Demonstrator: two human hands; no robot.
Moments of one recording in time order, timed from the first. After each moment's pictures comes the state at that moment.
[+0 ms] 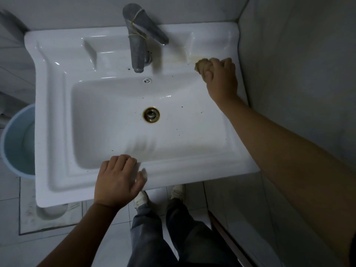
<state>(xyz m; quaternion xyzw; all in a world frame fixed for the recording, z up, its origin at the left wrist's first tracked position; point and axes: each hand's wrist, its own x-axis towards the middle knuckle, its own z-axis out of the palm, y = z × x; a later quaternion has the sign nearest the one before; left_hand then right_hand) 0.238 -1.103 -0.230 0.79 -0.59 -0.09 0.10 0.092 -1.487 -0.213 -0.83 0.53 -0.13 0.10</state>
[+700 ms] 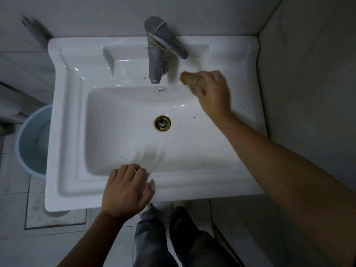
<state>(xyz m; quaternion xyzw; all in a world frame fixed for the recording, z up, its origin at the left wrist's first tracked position) 0.236 -1.107 -0.220 0.80 -0.59 -0.09 0.09 0.141 -1.459 -0.222 -0.87 0.43 -0.20 0.17</state>
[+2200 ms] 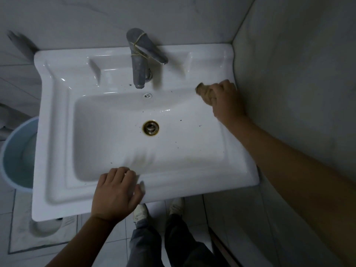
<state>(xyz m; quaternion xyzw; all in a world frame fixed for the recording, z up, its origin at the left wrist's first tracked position) 0.236 -1.104 -0.223 0.79 -0.60 -0.09 0.08 0.055 -1.476 -0.197 -0.89 0.45 -0.06 0.06</state>
